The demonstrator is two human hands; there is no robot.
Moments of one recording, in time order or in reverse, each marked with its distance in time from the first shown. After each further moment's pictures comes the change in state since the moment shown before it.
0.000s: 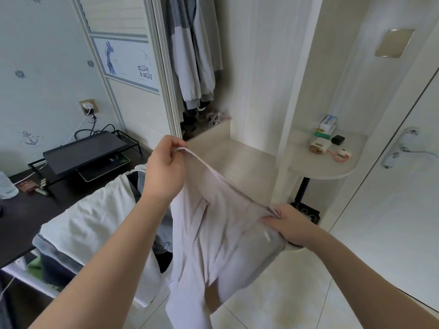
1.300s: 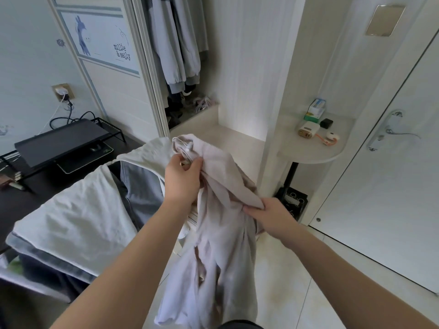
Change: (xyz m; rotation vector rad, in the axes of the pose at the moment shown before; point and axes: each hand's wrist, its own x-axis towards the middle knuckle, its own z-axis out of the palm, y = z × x) left_hand -0.030 -0.029 0.068 -0.255 -0.026 -0.398; right_hand 0.005 0.012 0.033 0.286 0.161 0.124
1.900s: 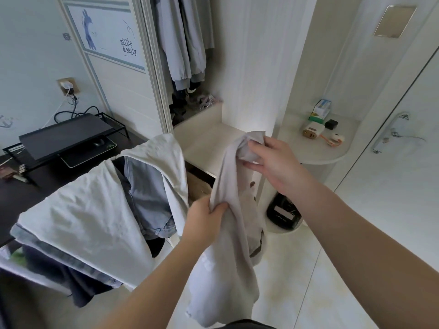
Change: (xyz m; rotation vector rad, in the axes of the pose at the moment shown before) left_hand -0.061 -0.059 0.000 0.451 -0.210 -0.010; right_hand 0.027 -0.108 -0.018 0.474 0.071 -0.180
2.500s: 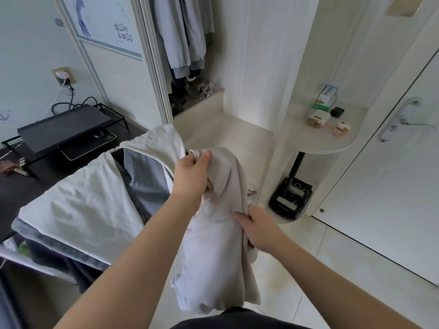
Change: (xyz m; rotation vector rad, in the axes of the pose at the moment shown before) left_hand 0.047 0.048 -0.032 -0.519 0.093 -0.165; right_hand -0.062 0.136 0.002 -0.740 -0.127 0.114
